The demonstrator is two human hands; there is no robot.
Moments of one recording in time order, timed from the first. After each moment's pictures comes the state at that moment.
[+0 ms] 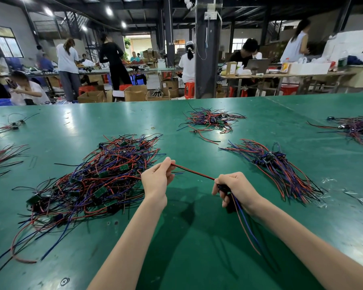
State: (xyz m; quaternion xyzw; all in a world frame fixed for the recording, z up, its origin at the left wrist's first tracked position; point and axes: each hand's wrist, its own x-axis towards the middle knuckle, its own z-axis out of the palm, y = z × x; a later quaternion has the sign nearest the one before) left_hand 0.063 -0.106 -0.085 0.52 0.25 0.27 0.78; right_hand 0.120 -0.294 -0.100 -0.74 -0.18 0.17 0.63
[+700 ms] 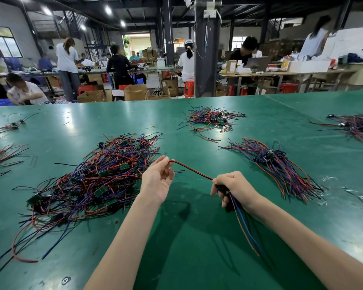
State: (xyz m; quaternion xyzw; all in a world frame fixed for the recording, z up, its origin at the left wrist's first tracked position) left_hand 0.064 -0.097 -0.076 0.34 0.21 0.18 0.90; right_hand 0.115 -0.292 -0.098 -0.74 -0.19 0.18 0.62
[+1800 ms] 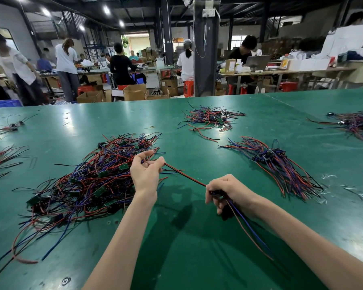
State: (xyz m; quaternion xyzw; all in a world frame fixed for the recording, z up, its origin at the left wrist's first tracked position) left_hand 0.061 -0.087 -0.080 0.58 0.22 0.36 0.69; right_hand 0.102 -0.290 -0.093 -0.73 -0.25 0.27 0.58
